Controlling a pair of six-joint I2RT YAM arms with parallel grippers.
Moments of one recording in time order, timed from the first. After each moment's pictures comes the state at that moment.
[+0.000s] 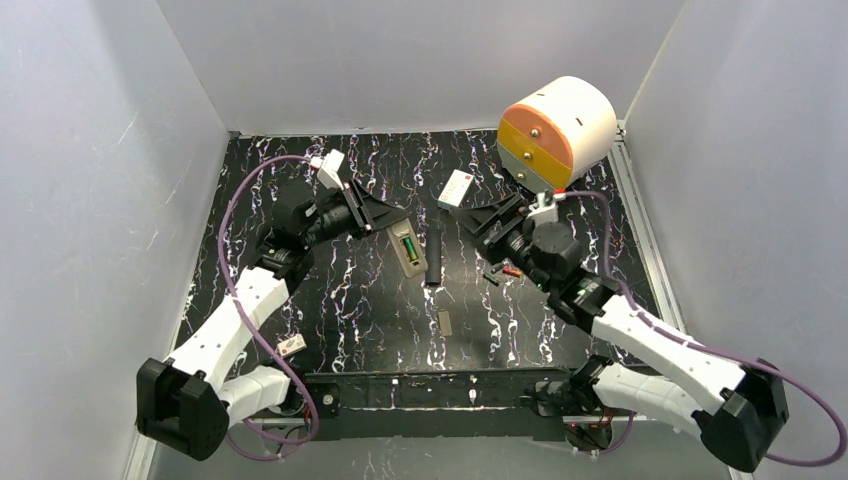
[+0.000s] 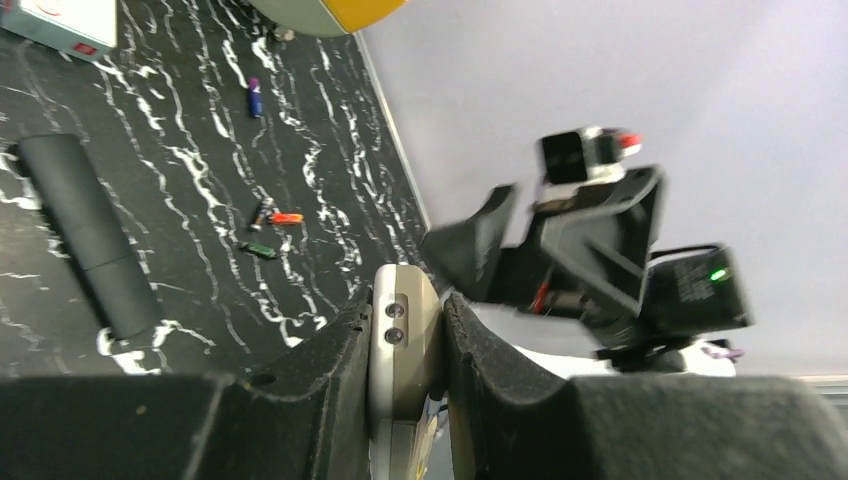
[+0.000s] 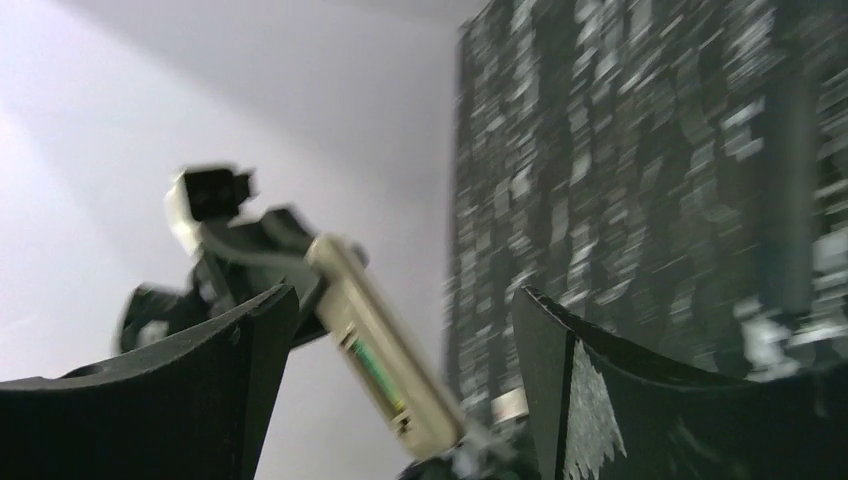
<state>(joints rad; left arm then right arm) -0.38 1.10 0.85 0.09 0.61 -0.98 0.82 0.96 0.65 0.23 0.11 1.38</state>
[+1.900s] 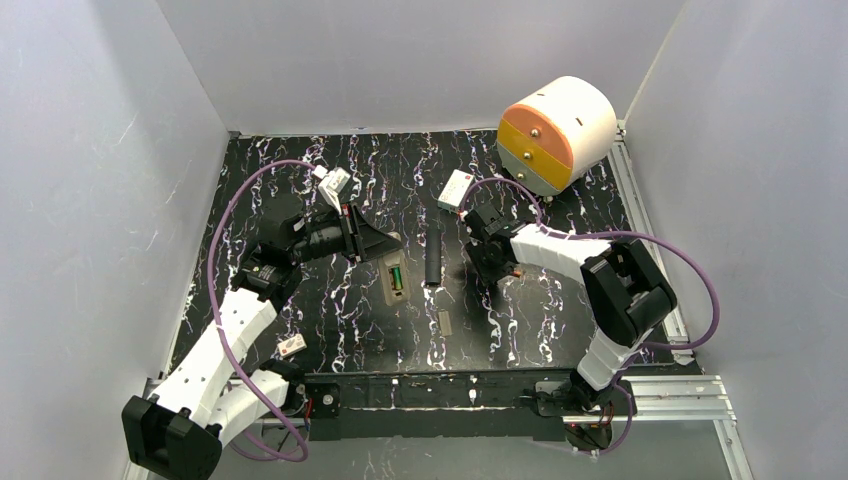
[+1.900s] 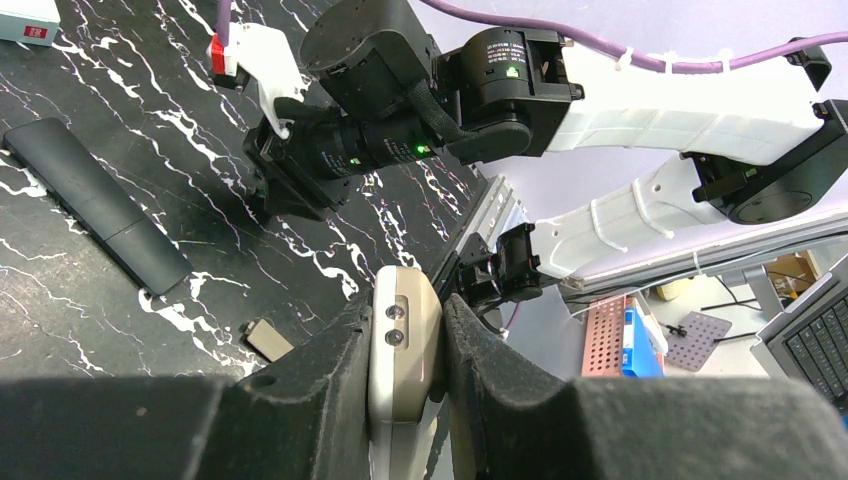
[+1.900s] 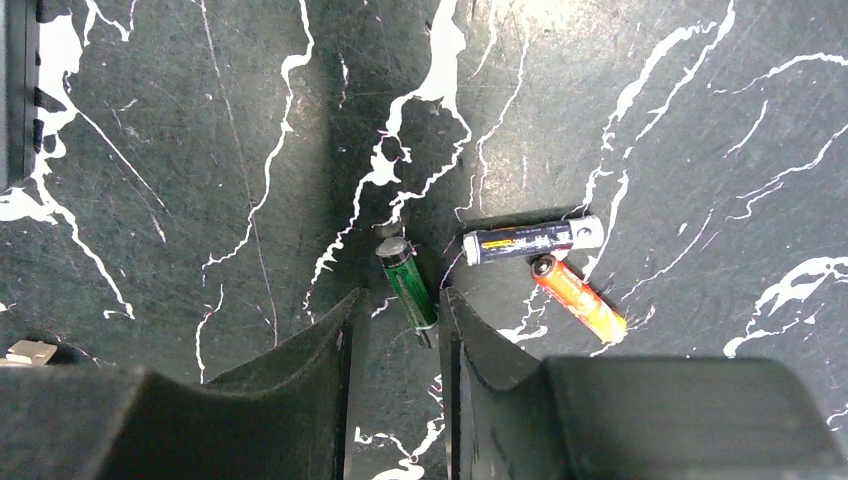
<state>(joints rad) -0.37 0.94 0.82 -0.10 0.78 -0.64 0.66 1.70 1.03 -0.56 0.09 0.16</state>
